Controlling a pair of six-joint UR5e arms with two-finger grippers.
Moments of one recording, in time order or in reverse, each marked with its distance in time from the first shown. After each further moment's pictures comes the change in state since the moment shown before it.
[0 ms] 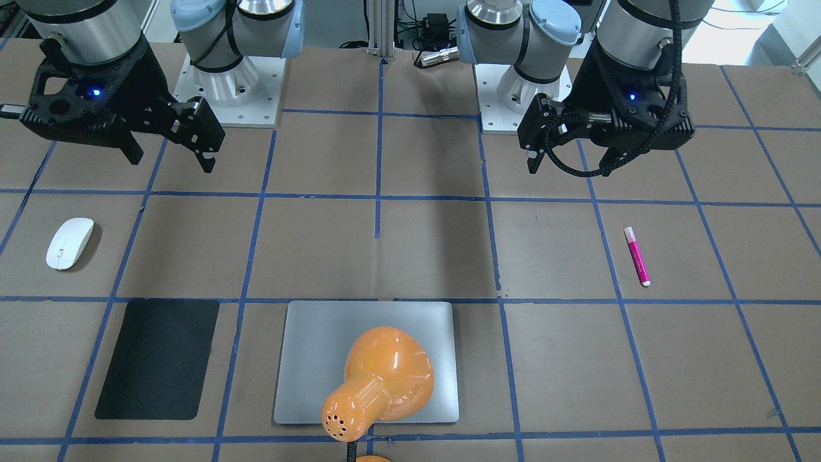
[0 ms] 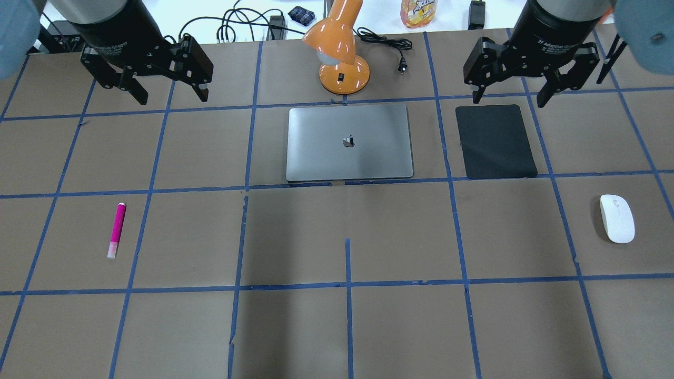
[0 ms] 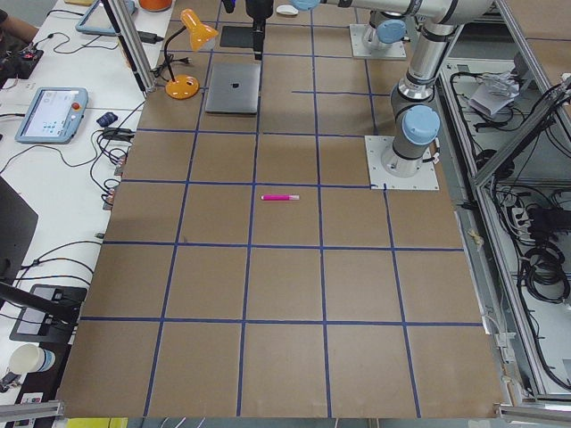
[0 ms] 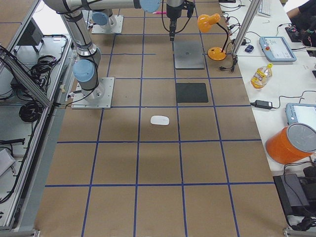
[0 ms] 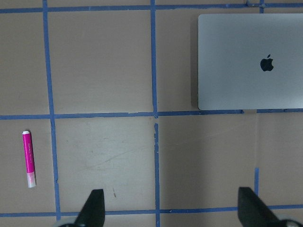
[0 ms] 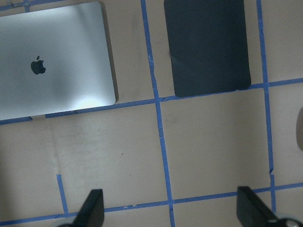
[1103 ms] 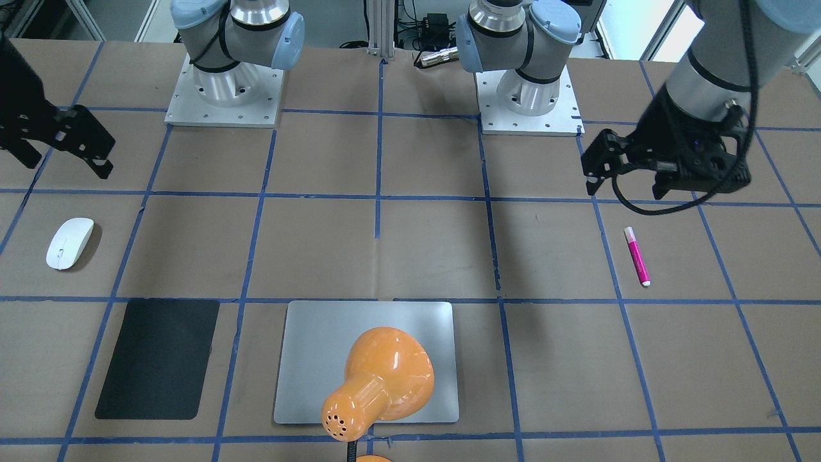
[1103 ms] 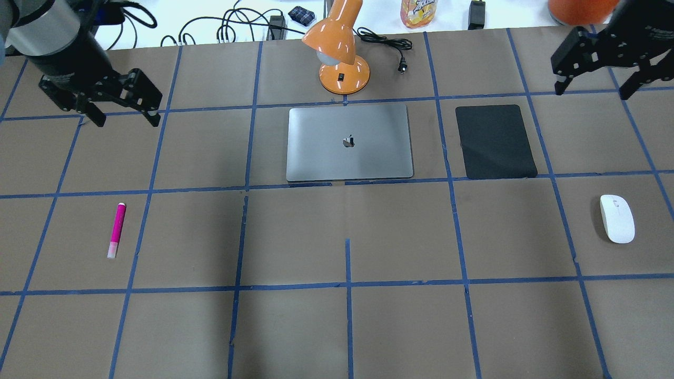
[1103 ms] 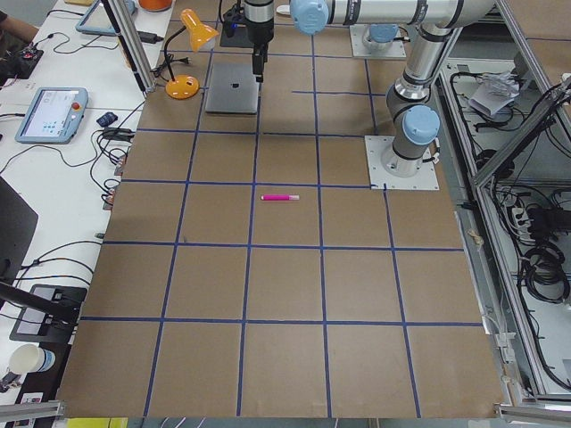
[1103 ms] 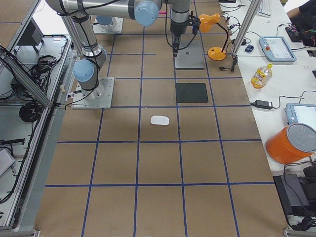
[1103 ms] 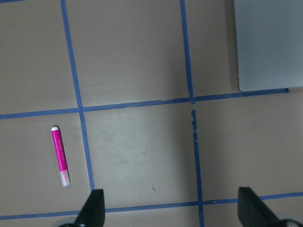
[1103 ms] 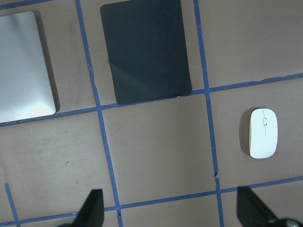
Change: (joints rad) left arm 0.241 -0.018 -0.129 0.053 0.016 0.235; right arm -0.270 0.014 -0.008 0.044 -0.012 -0.245
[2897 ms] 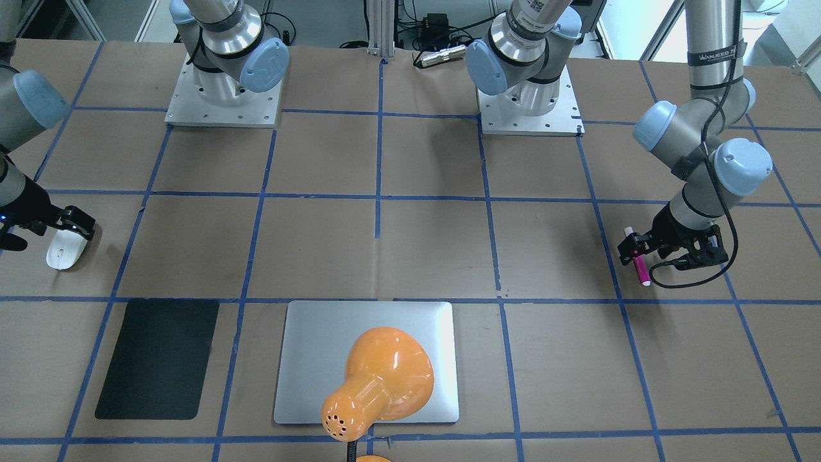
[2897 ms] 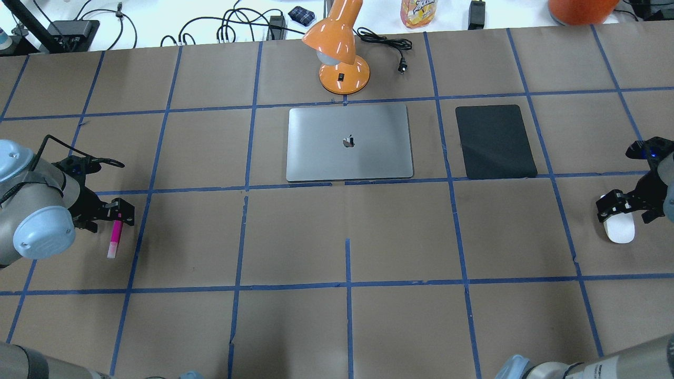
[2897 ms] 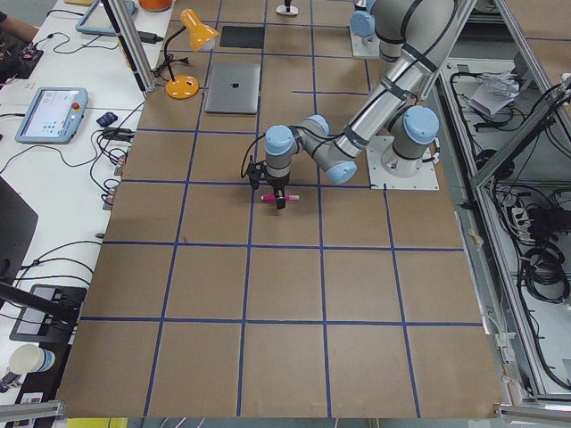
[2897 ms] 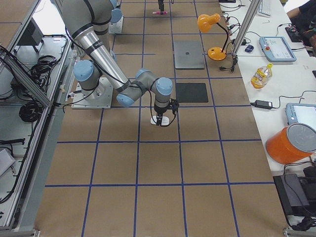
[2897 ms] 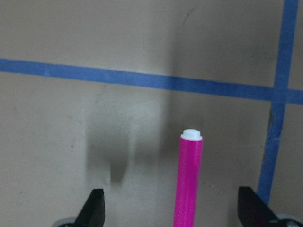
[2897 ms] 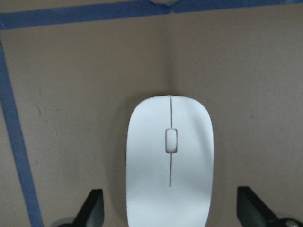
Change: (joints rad) left arm 0.365 -0.227 -0.596 0.883 0.011 0.197; right arm -0.422 0.251 0.598 -0.821 -0.065 -0.487
